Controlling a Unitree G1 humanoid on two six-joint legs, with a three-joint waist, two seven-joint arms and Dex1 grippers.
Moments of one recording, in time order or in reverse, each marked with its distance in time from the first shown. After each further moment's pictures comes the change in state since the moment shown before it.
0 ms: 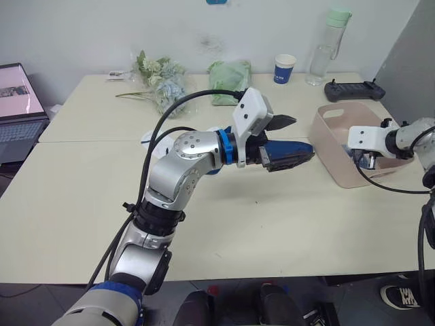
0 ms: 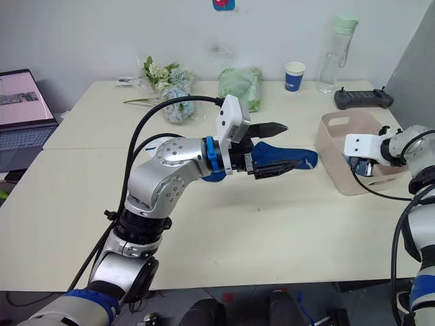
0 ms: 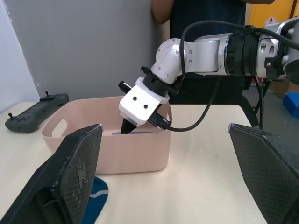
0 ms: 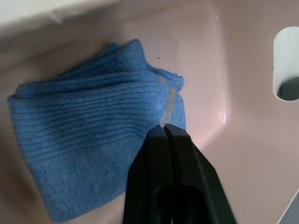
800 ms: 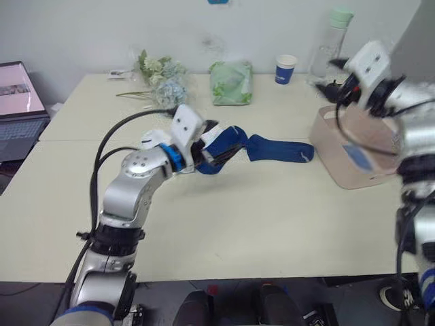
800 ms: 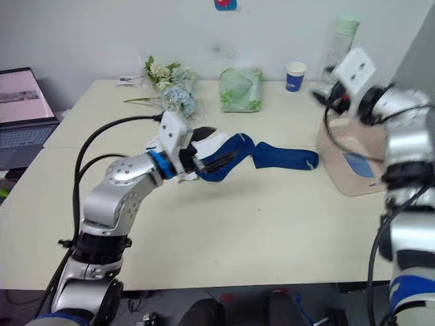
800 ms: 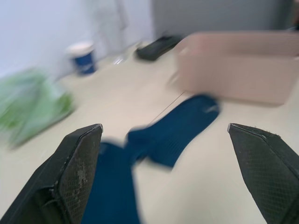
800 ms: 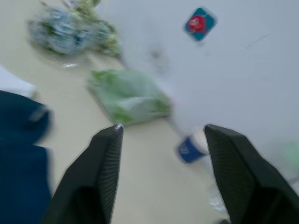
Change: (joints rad) left arm 0.338 0.239 0.212 -0.051 0.121 -0.097 0.183; right arm 0.333 0.268 -0.416 -0.966 0.600 0.576 -0.083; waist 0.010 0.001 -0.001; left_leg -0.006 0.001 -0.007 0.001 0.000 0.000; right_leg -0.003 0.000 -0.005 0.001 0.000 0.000
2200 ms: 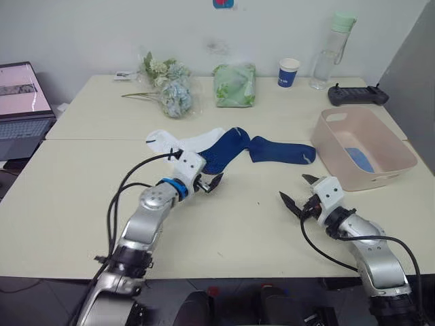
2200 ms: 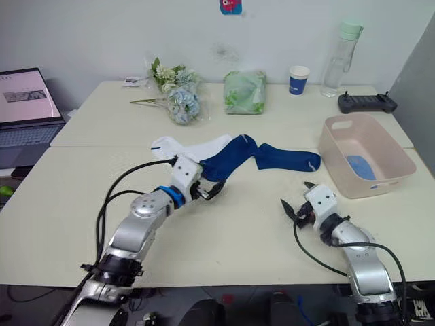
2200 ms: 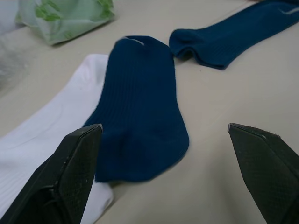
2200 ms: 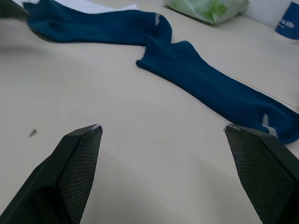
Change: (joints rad) left arm 0.034 -0.119 -0.160 0.326 0.250 -0.208 0.149; right arm 0.807 0.170 0.006 -0.576 0.075 0.112 -0.224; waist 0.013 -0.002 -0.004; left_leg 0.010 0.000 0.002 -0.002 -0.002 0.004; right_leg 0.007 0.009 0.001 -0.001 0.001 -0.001
